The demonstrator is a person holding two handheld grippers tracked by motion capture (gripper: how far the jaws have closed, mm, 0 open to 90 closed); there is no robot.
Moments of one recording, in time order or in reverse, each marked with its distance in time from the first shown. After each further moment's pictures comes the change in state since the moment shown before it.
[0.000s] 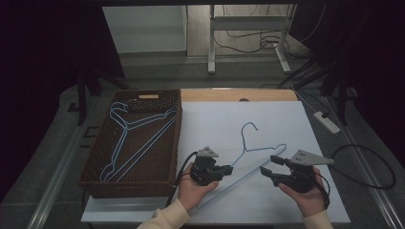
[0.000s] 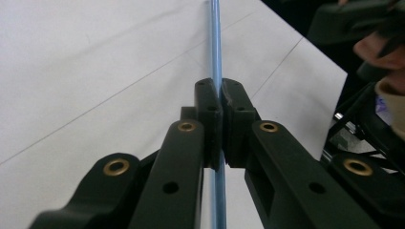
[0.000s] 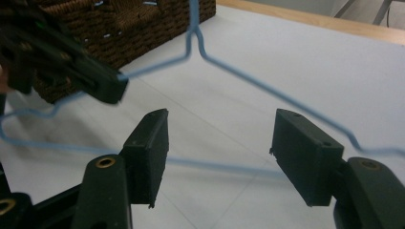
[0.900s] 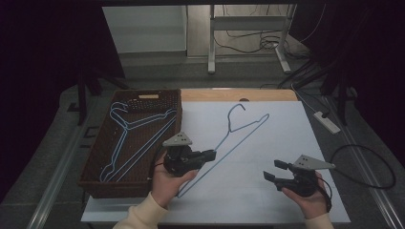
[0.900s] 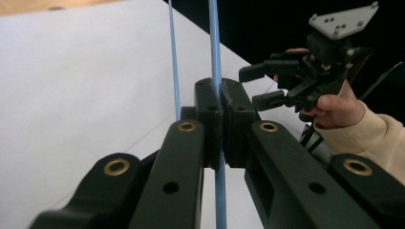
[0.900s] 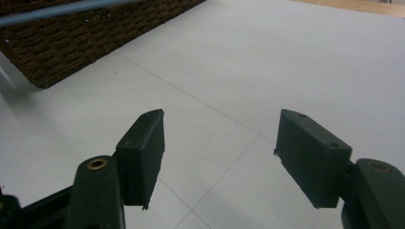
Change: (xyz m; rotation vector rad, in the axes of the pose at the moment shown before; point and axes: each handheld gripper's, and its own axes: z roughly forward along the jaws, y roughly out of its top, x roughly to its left) left arm -0.002 0.027 -0.097 -0.155 -0.006 0.064; right arm -0.012 -0.023 0.001 0.014 0.002 0.025
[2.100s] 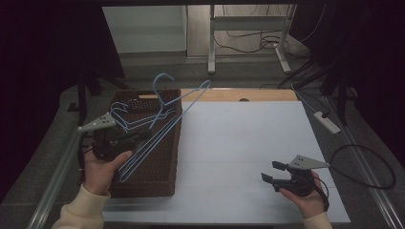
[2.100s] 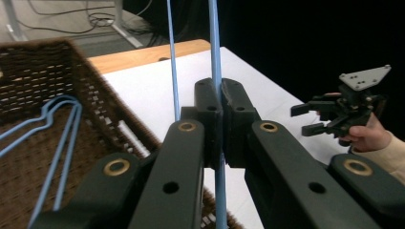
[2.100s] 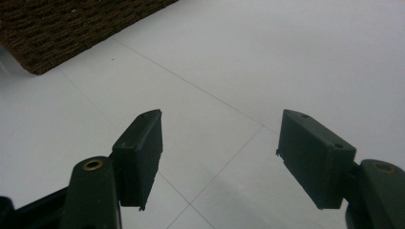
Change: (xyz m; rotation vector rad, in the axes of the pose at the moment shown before) left arm 0.062 0.005 -0.141 -0.139 0.181 -0.011; right arm -0.001 -0.004 0.009 0.041 0.007 -0.012
